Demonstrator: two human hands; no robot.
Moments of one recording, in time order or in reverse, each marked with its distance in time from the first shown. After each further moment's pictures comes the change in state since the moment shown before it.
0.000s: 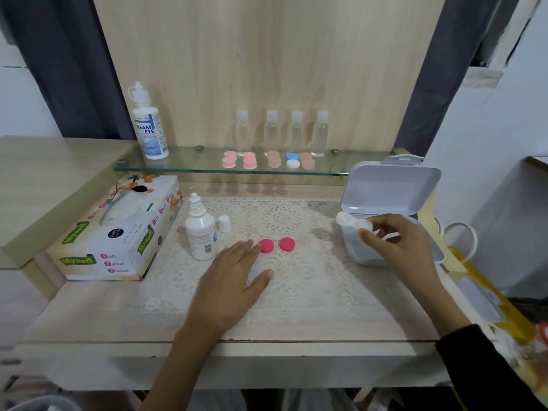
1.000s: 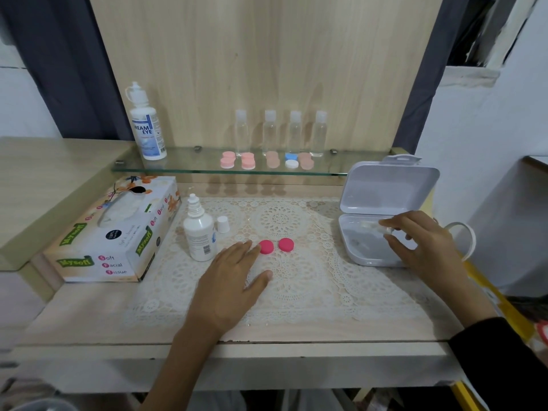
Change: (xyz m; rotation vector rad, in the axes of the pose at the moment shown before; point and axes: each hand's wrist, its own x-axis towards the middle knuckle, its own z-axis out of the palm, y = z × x) left_hand 0.001 0.001 0.000 -0.002 -0.001 -0.002; right_hand 0.009 0.035 -0.035 -0.497 0.013 -0.514
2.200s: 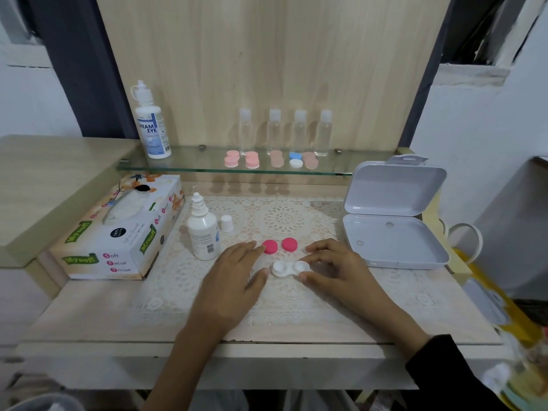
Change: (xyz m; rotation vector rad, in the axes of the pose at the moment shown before) left_hand 0.000 -0.001 0.000 -0.085 0.053 0.035; right_hand -0.001 -0.110 0.047 0.633 -0.456 0.331
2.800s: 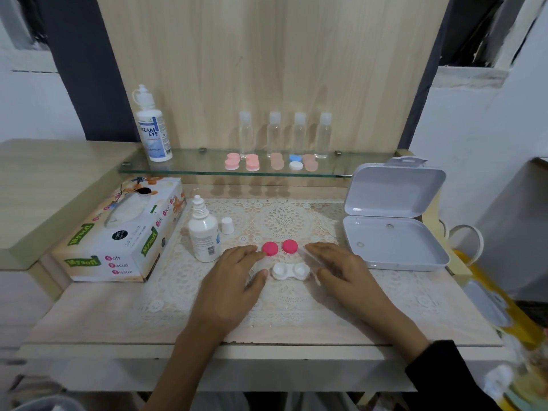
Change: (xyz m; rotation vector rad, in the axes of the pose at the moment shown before) left_hand -0.002 0.001 -0.001 -0.038 0.087 -0.004; right_hand -0.004 -0.006 -0.002 -0.115 0.009 -0.019
